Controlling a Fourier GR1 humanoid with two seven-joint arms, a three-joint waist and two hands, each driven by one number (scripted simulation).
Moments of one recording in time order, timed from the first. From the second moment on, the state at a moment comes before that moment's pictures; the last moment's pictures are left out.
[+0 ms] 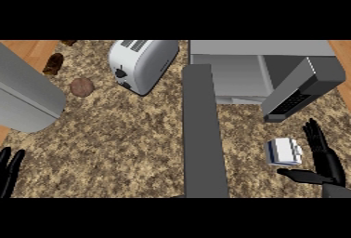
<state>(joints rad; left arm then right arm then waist) 0.46 0.02 0.17 -2.21 0.27 -0.32 -0.12 -0.28 -0.35 -0.33 -0.45 0.11 0.18 -0.97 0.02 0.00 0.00</state>
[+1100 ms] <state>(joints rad) 0.46 0.01 0.17 -2.18 0.28 -0.33 -0.12 -0.29 -0.27 -0.23 -0.54 0.05 0.27 -0.99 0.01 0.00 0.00</state>
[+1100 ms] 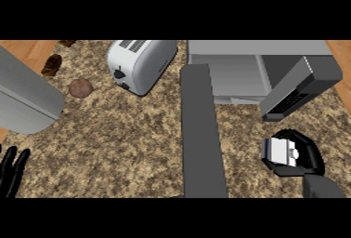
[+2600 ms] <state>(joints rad) 0.45 0.02 0.25 -2.15 0.35 -0.39 -0.10 -0.27 -0.06 -0.08 -1.24 0.06 -0.03 -0.52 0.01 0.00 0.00</state>
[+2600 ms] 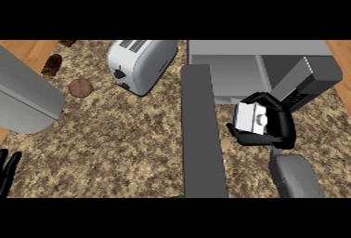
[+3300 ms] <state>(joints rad) 0.41 0.05 0.29 -2.12 0.39 -0.42 -0.07 -0.76 -0.10 -0.20 -0.61 0.10 -0.11 -0.61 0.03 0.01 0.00</state>
